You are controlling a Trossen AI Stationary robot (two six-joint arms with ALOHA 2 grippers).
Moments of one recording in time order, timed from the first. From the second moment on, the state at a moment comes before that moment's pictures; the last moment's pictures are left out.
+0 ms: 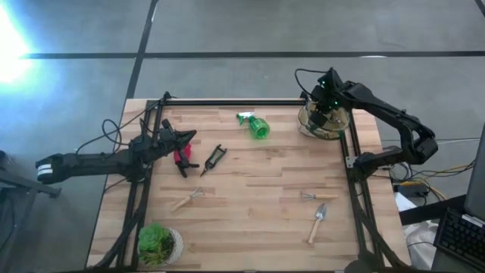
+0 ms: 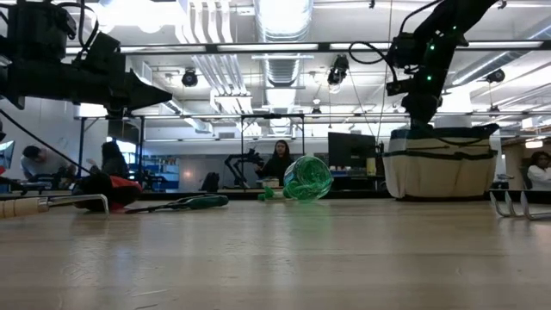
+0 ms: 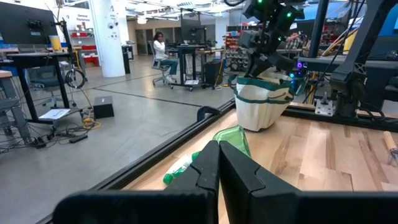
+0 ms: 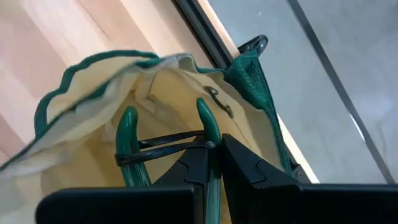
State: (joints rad) left arm 0.28 0.50 0.04 0.54 -0.26 0.03; right arm -0.93 1.31 1.02 -0.80 0.13 -0.38
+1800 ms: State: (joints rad) left arm 0.28 0.50 0.04 0.54 -0.26 0.03; right arm -0.93 1.44 1.02 -0.80 0.13 -0.39
